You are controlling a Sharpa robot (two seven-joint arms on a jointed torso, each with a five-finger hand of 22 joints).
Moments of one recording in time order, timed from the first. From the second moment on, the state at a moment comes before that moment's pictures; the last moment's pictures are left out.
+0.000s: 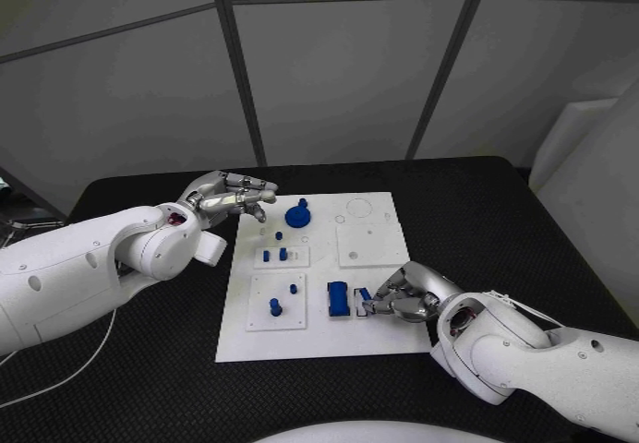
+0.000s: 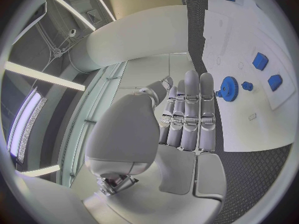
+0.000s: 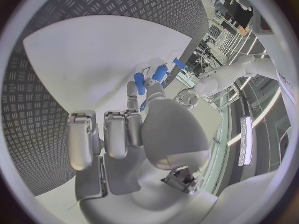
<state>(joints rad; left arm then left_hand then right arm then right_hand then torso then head) 1.11 -0.90 0.10 1.44 -0.22 -0.15 0.17 1.39 -0.15 0.43 -0.01 0.10 1.08 0.16 0.07 0.15 1.20 0.09 0.12 0.13 1.22 0.01 0.67 0.49 0.19 1.03 0.12 0.57 0.86 0.89 -0.94 0.03 1.91 -1.34 -0.54 -0.58 1.29 0.04 -0.15 0.09 0.55 1.21 0.02 0.07 0.47 1.47 -0.05 1.42 1.31 1.47 -0.11 1.48 1.31 0.02 1.47 0.00 1.57 1.31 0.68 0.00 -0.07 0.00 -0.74</state>
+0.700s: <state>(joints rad) 1.11 -0.90 0.10 1.44 -0.22 -0.15 0.17 1.39 -0.15 0.43 -0.01 0.10 1.08 0.16 0.07 0.15 1.20 0.09 0.12 0.13 1.22 0.01 0.67 0.49 0.19 1.03 0.12 0.57 0.86 0.89 -0.90 0.03 1.87 -1.29 -0.51 -0.58 1.23 0.01 -0.18 0.16 0.54 1.23 0.02 0.07 0.47 1.47 -0.05 1.42 1.31 1.47 -0.11 1.48 1.31 0.02 1.47 0.00 1.57 1.31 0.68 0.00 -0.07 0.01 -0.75</state>
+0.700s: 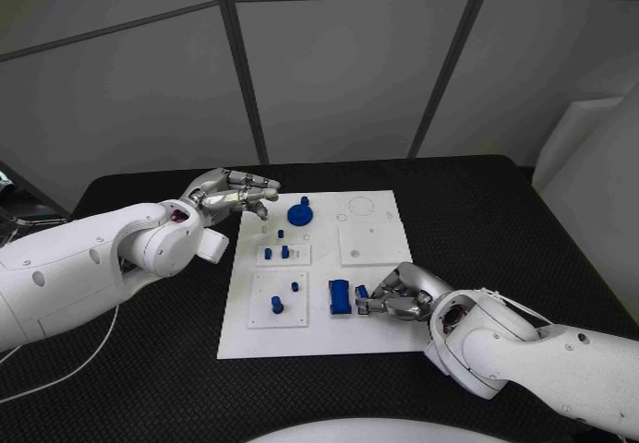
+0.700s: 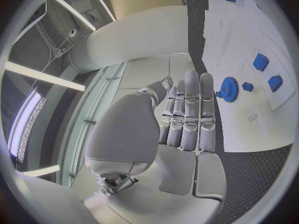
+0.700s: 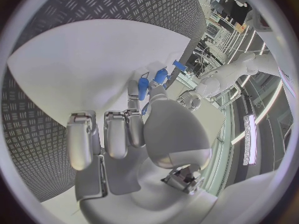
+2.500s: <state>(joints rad) 1.11 -0.89 0.10 1.43 -0.22 -0.14 0.17 1.39 -0.15 0.43 -0.01 0.10 1.08 0.16 0.07 0.15 1.20 0.09 0.12 0.13 1.22 0.01 0.67 0.49 0.19 1.03 0.12 0.57 0.86 0.89 -0.92 0.03 1.86 -1.33 -0.49 -0.52 1.26 -0.05 -0.13 0.17 0.33 1.26 0.01 0.07 0.46 1.47 -0.05 1.41 1.31 1.47 -0.11 1.48 1.31 0.02 1.47 0.00 1.57 1.31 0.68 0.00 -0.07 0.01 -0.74</state>
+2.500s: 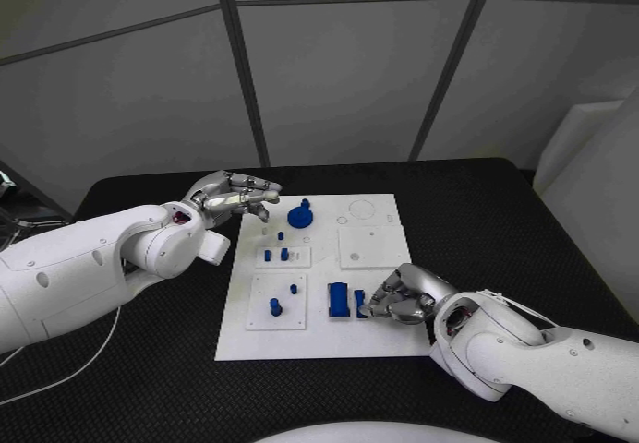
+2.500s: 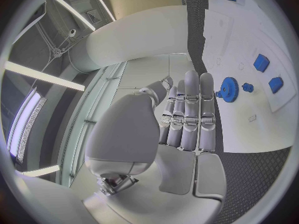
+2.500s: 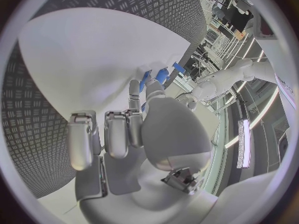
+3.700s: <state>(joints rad) 1.07 -0.67 0.09 1.18 -0.01 -0.30 0.38 1.36 -0.11 0.23 0.10 0.10 0.92 0.13 0.07 0.07 0.93 0.10 0.07 0.06 0.78 0.10 0.06 0.15 0.19 0.58 0.29 0.06 0.38 1.09 -0.62 0.03 1.10 -0.28 -0.28 0.31 1.34 0.09 -0.12 -0.06 0.21 0.98 0.15 0.06 0.13 0.99 0.13 0.07 0.14 0.97 0.12 0.07 0.15 0.16 0.85 0.24 0.06 0.44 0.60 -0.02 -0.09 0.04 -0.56</state>
